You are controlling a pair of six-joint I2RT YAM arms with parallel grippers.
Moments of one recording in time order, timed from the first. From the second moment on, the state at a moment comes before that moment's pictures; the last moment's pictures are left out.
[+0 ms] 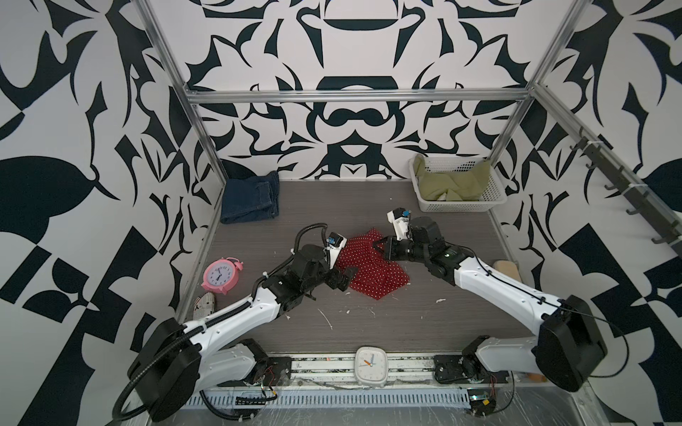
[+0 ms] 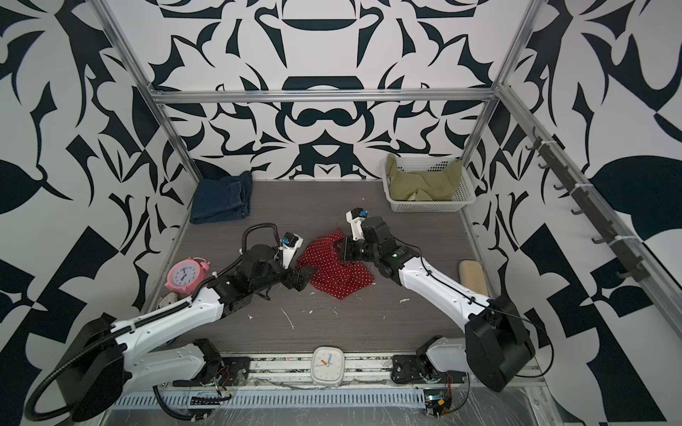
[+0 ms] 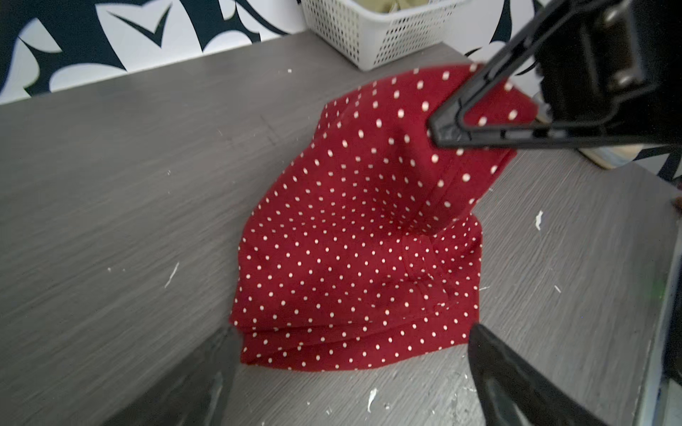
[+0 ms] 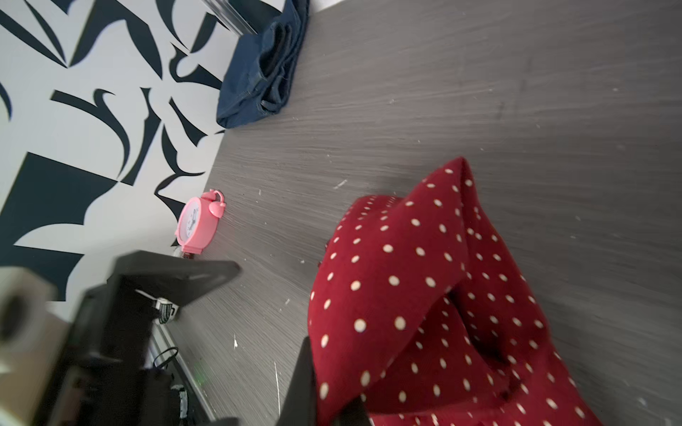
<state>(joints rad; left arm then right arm) -0.78 1.18 0.60 0.07 0.07 -0.12 0.57 1.32 0.87 -0.11 -0.33 0.60</state>
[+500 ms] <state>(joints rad) -0.88 1.52 0.62 0.24 0.02 -0.04 0.50 1.33 0.95 -0.23 -0.04 0.61</state>
